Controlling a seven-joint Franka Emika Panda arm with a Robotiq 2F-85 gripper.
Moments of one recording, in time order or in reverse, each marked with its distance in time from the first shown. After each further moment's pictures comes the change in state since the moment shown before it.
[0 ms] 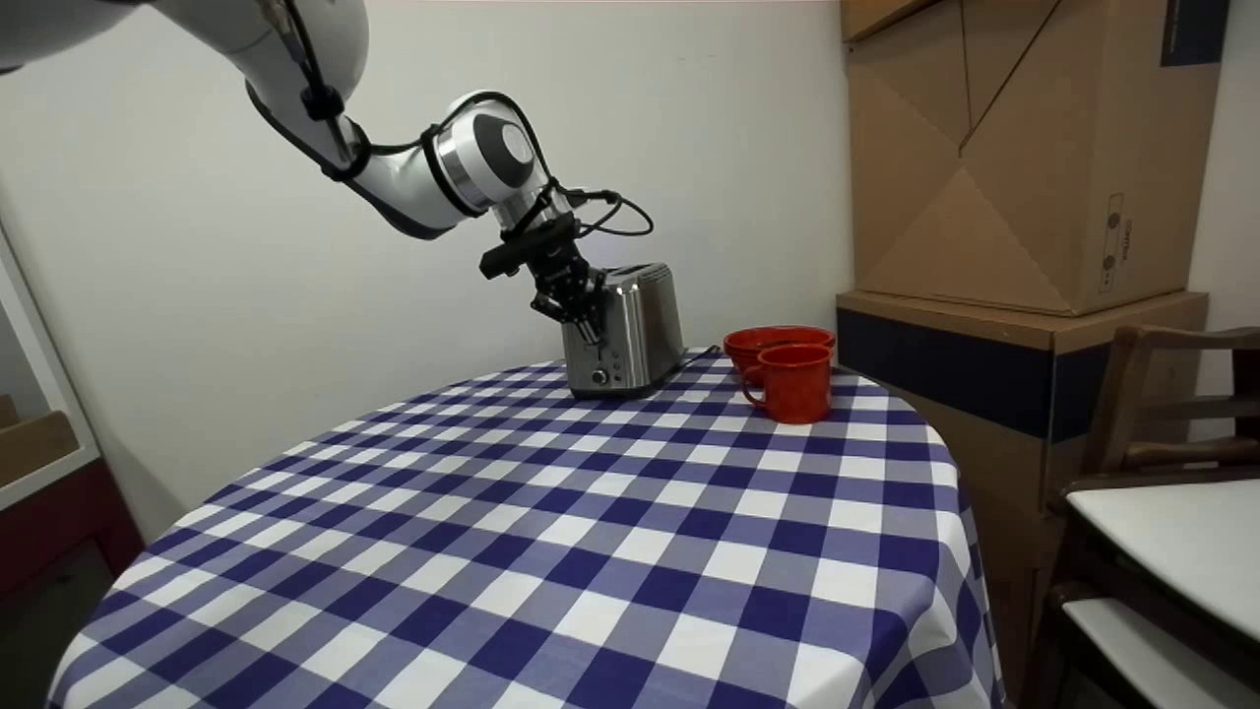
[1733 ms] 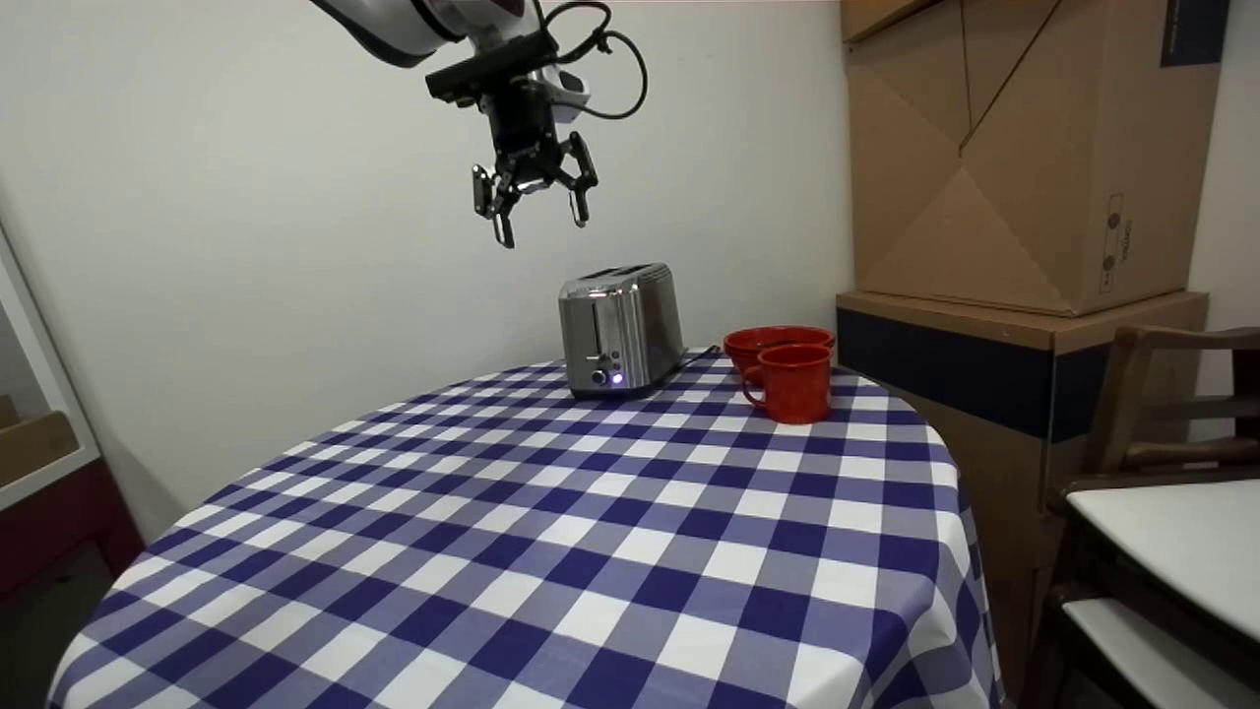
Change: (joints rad) arm -0.056 -0.256 0.053 0.014 0.066 -0.752 -0.149
